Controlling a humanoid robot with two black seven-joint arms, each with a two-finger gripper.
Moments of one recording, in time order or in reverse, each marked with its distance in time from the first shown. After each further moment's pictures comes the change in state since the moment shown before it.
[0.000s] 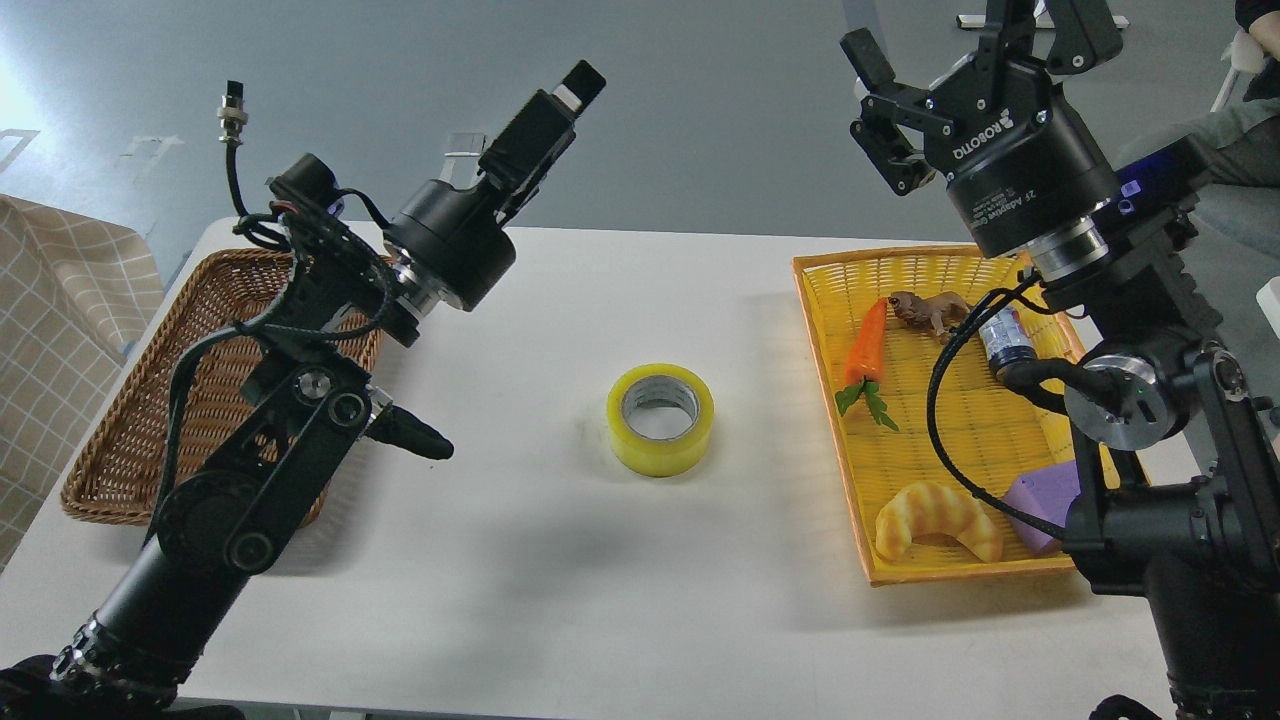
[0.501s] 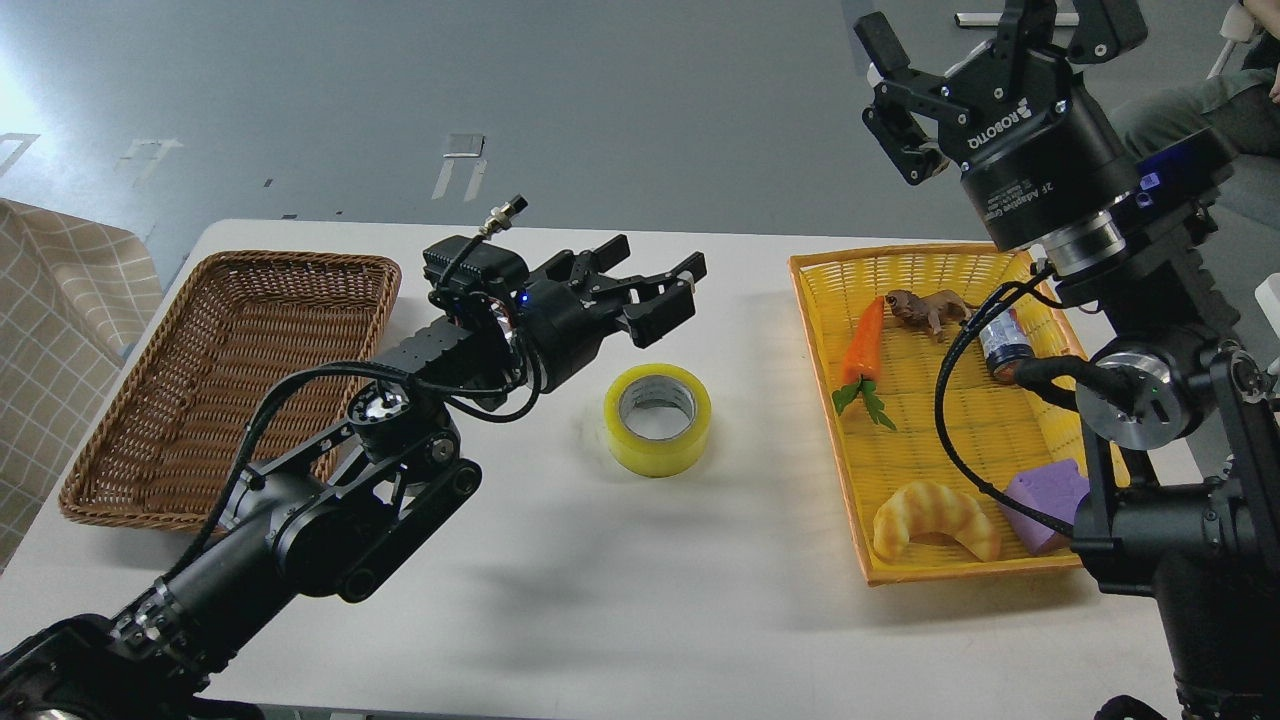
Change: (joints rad) left arm -0.113 -0.022 0.282 0.255 0.355 0.028 0.075; right arm -0.002 -0.004 0.014 0.038 0.000 -0.009 0.000
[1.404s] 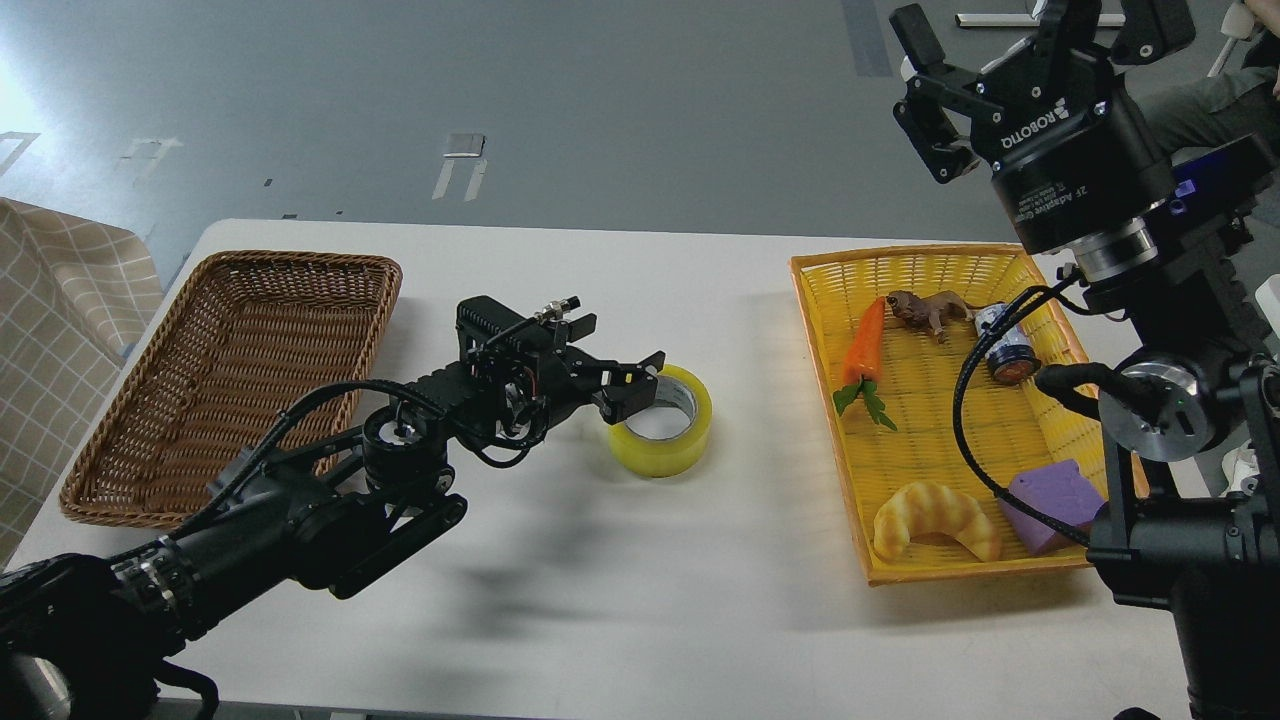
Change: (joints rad) left arm -0.091 0.088 0.318 0.225 0.000 0.114 0.001; right arm -0.037 -0.009 0.029 0.031 0.000 -0.010 0.000
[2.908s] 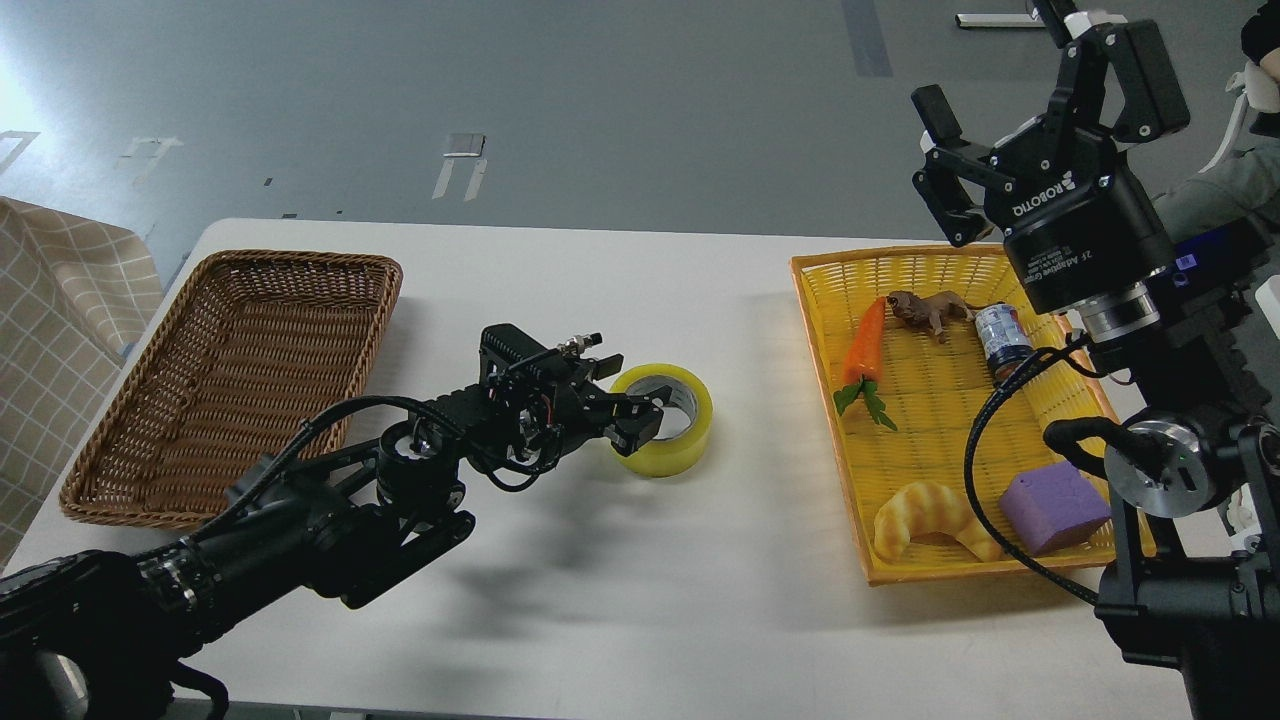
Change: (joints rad) left arm -0.015 -0.040 0.052 0.076 -0.017 -0.014 -0.057; right arm -0.124 -0.006 0.023 0.024 0.000 -0.018 0.002
